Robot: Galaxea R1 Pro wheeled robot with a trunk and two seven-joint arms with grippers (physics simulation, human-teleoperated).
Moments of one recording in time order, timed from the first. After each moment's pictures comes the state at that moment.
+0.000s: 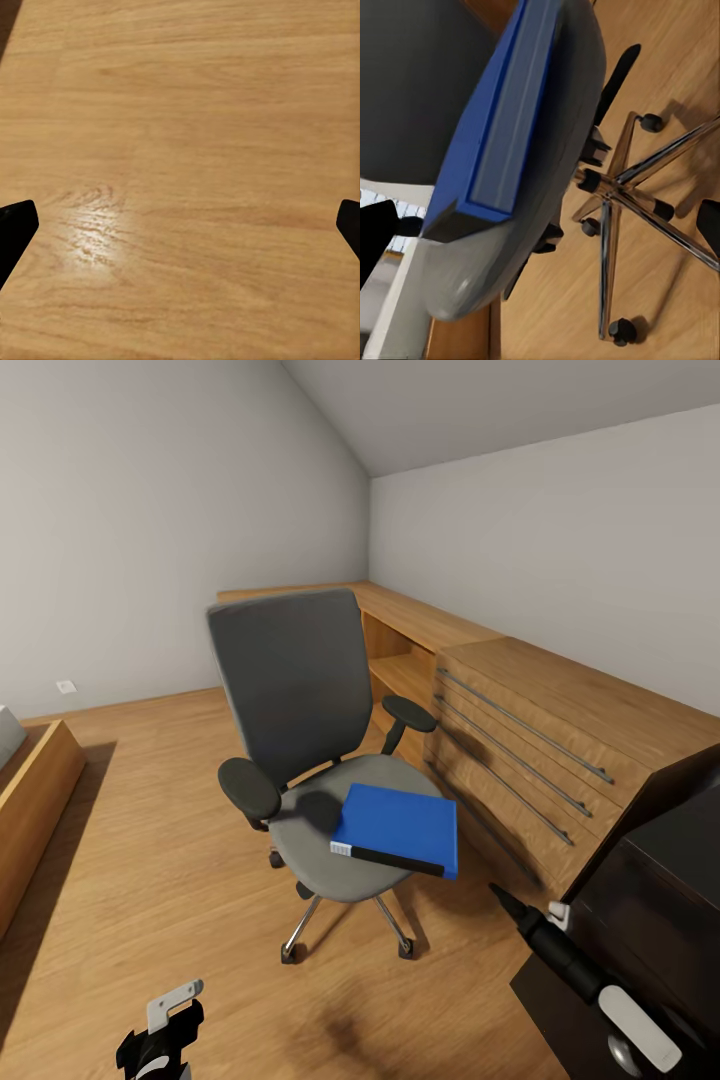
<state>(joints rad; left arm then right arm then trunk) -0.57 -0.12 1.67 -0.39 -1.28 -0.37 0.11 -0.40 -0.38 0.31 -0.71 -1.30 0.14 0.78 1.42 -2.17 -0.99</state>
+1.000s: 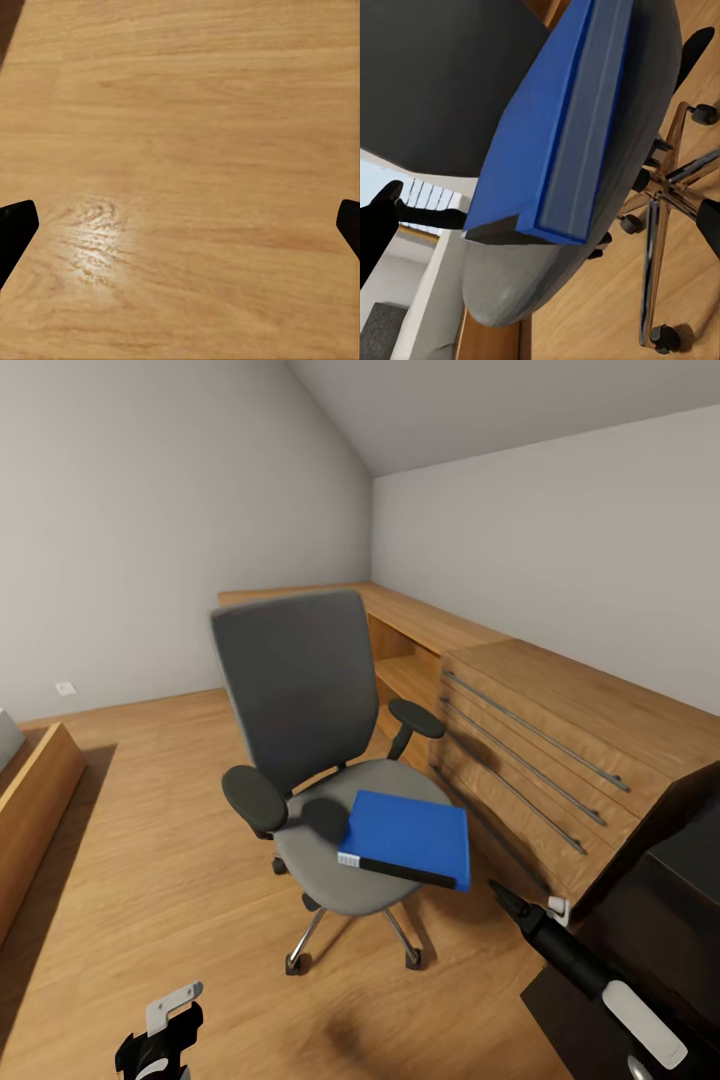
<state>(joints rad) -0.57 -0.12 1.68 -0.39 -1.28 -0.37 0.11 -0.40 -0.40 0.31 -0.73 -1.29 0.20 0.87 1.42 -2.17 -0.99</state>
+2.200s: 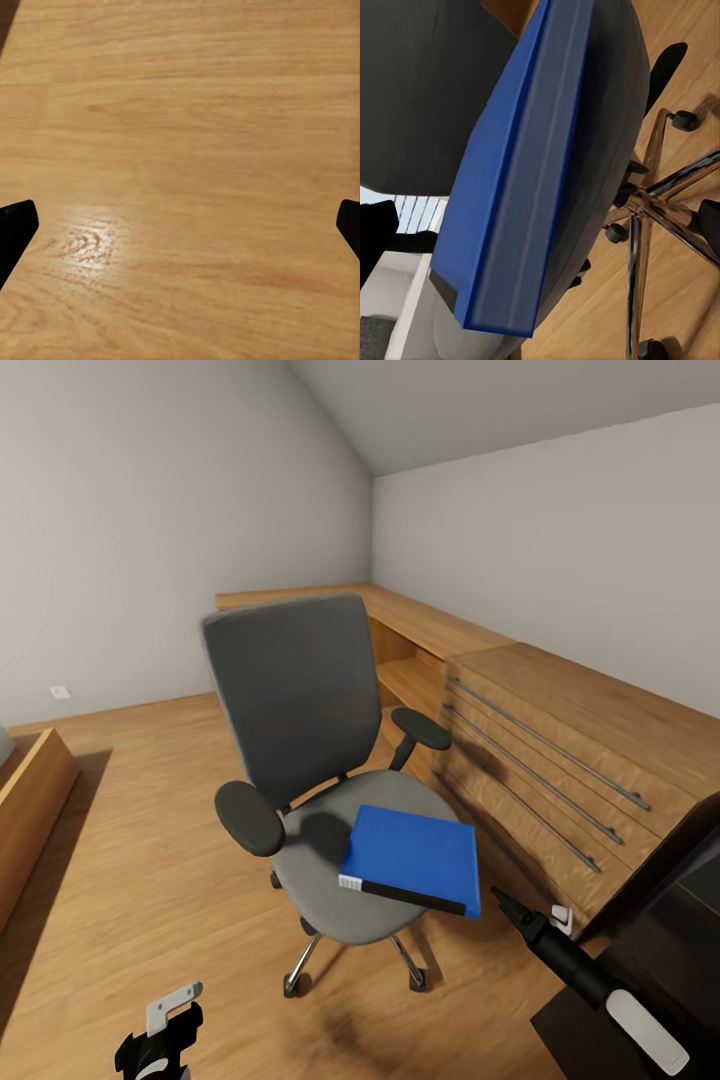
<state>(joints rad) -0.57 -0.12 1.68 -0.39 -1.29 -0.37 0.11 -0.40 -0.40 0.31 -0.68 -1.29 0.19 0.87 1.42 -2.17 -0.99</state>
